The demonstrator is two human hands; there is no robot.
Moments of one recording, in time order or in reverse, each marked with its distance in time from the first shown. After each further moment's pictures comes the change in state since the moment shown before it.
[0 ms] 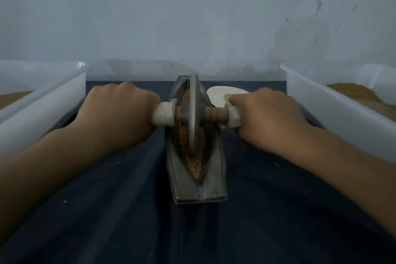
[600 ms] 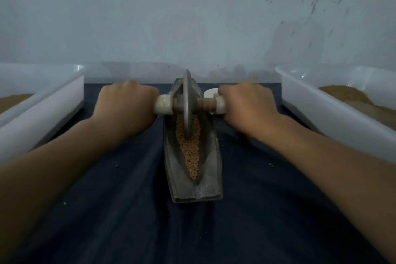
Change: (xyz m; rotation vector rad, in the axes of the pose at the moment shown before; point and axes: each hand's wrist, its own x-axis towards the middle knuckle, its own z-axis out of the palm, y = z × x) left_hand 0.030 0.002 0.021 -0.093 -0.090 -0.103; right_hand 0.039 -0.009 0.013 0.031 -0.069 0.056
